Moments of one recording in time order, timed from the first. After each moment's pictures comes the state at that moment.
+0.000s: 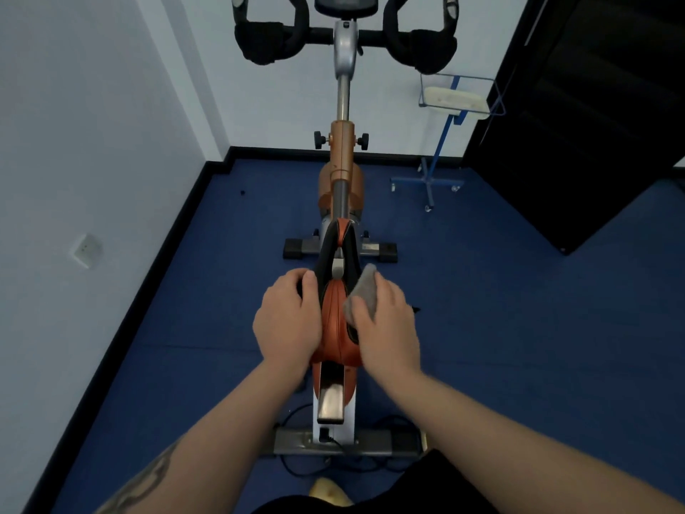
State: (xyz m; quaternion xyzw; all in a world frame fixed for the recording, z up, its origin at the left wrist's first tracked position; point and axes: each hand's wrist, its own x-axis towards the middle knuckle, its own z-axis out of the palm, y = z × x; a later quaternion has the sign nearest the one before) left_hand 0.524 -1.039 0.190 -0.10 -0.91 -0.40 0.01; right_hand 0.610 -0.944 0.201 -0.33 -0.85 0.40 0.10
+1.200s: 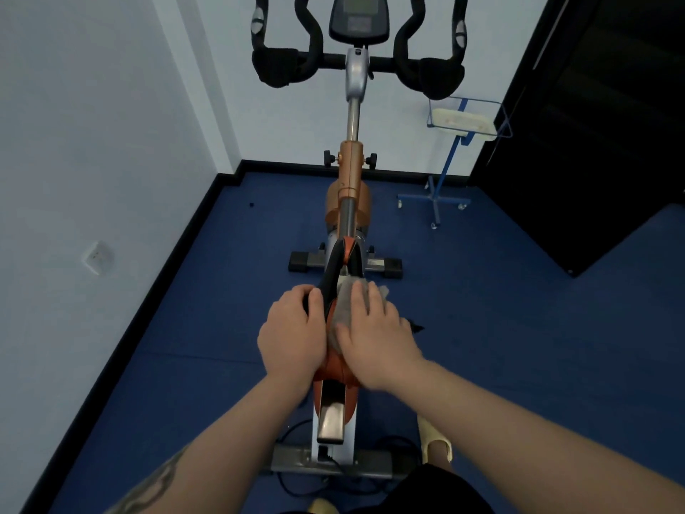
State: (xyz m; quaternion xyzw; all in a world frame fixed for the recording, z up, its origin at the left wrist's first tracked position) left_hand 0.523 -1.036 0.193 -0.10 -0.92 -0.38 0.01; right_hand 0.590 -0.935 0.223 -0.21 -0.95 0.19 -0.13
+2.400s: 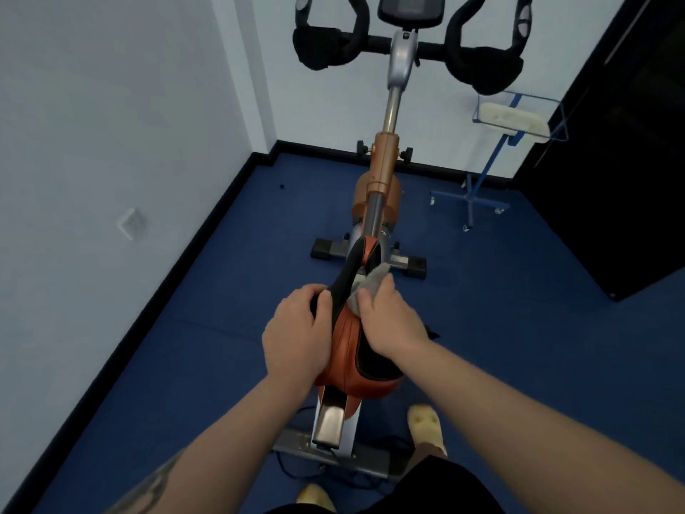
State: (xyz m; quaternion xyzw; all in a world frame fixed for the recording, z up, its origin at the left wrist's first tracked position) left_hand 0.525 -1.037 0.191 -0.07 -0.92 -0.39 0.00; right_hand 0.554 -0.906 0.217 -0.25 -0.91 0.31 -0.11
